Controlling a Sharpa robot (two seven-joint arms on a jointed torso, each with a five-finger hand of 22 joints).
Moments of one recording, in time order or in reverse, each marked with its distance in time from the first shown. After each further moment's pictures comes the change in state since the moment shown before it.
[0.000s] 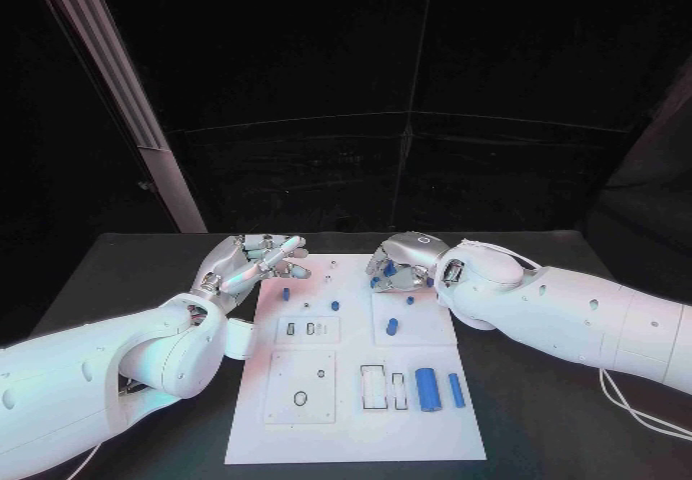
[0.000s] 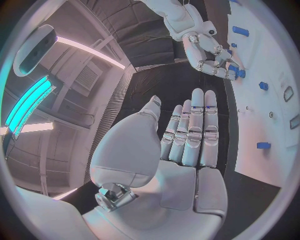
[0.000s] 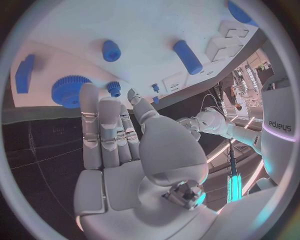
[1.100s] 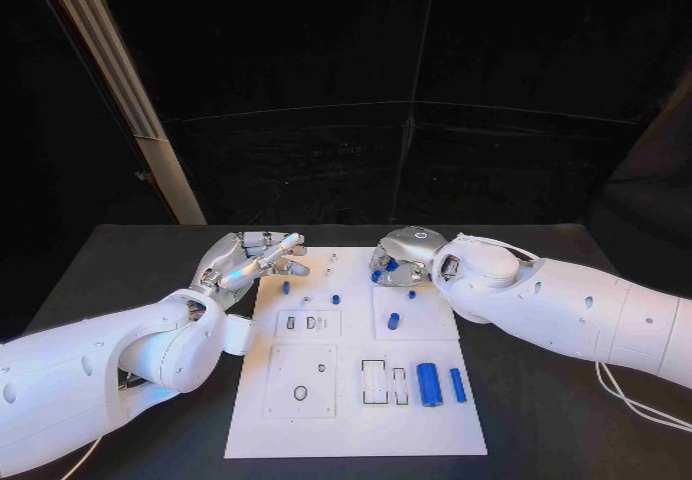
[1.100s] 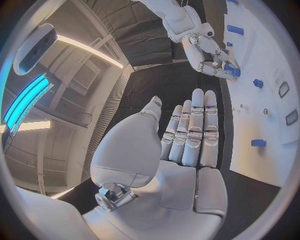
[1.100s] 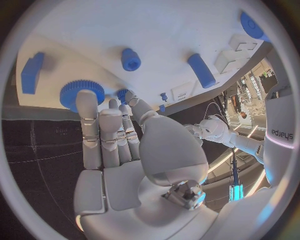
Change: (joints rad) left arm 0.000 0.003 0.000 -0.014 -0.001 0.019 -0.014; left_hand 0.008 0.008 0.000 0.000 0.000 0.000 0.000 -0.008 0.000 0.000 0.000 -0.005 0.000 -0.004 0.004 -0.008 0.006 0.000 0.000 0.000 -0.004 -0.002; right arm 0.007 0.010 0.001 -0.007 -0.086 0.037 -0.057; right_hand 0.000 0.000 0.100 0.002 -0.029 0.007 0.003 0.000 0.000 0.000 0.000 0.000 0.000 0.004 0.004 0.120 0.104 0.000 -0.018 0.010 0.117 0.116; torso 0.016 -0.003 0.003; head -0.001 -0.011
